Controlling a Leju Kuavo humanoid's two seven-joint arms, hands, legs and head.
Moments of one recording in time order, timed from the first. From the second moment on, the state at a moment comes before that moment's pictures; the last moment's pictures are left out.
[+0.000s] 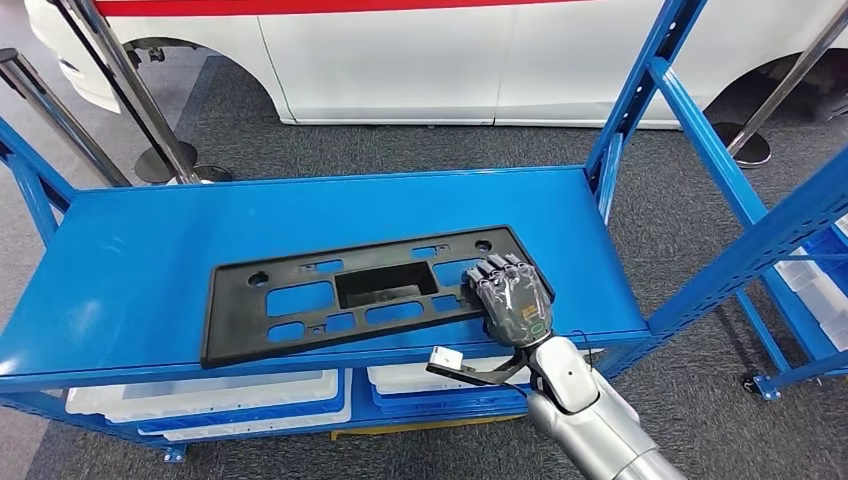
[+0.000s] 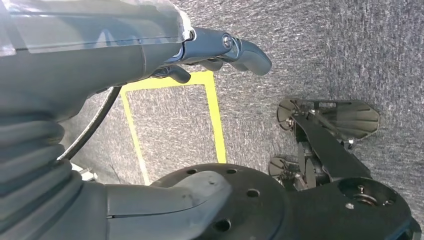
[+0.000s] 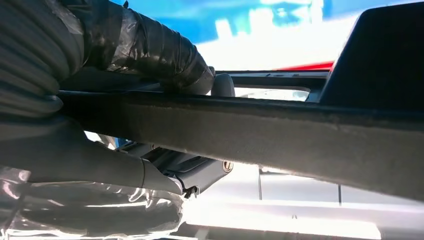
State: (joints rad) left arm -0.02 -0.09 0.41 -0.19 -0.34 -0.08 0.00; right arm -0.41 -0.15 0.63 -1.20 1.26 -0.67 -0.10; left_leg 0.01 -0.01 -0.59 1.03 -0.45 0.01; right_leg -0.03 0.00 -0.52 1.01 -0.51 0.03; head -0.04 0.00
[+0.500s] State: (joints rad) left arm -0.02 -0.09 0.42 -0.19 -0.34 -0.08 0.01; right arm -0.35 -0.26 0.60 -1.43 1.17 -0.62 -0.14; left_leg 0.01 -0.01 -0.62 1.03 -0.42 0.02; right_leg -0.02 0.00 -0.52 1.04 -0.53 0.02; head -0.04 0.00
